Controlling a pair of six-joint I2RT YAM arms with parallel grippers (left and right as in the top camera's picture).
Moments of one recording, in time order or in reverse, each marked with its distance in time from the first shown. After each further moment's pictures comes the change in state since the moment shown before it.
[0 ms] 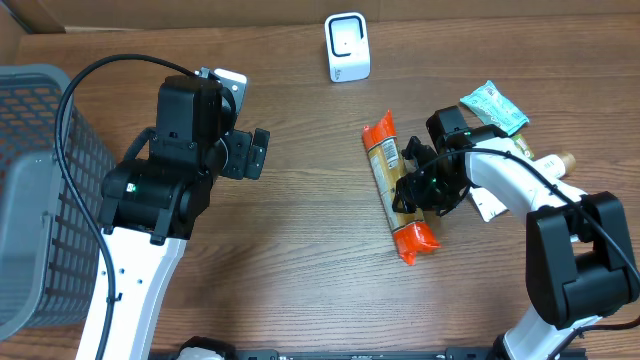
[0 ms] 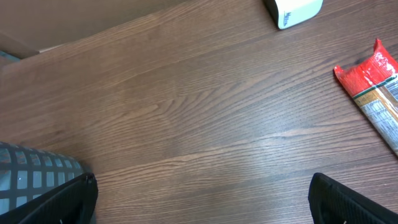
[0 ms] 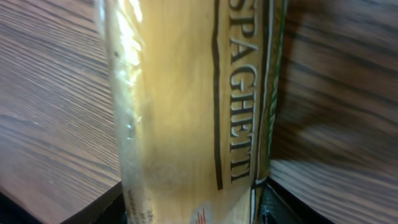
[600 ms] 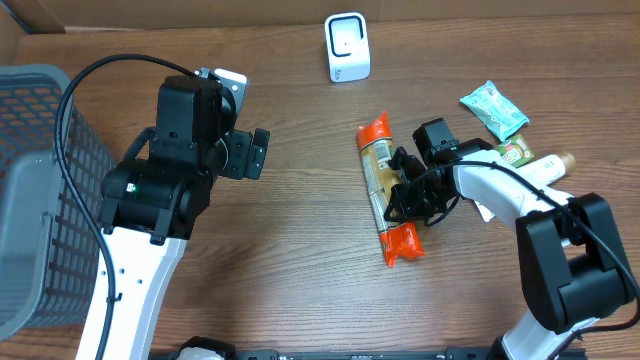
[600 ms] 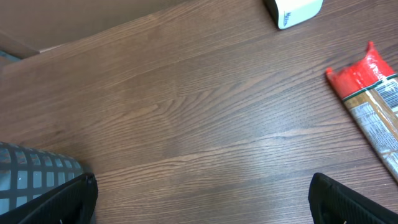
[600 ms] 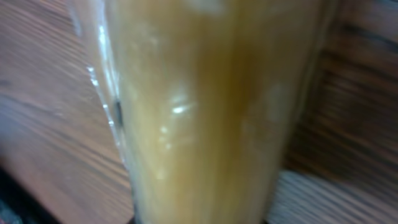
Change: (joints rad) left arm 0.000 0.000 0.000 0.000 0.000 0.000; right arm 0.060 -0.009 -0.080 0.108 -0.066 0.026
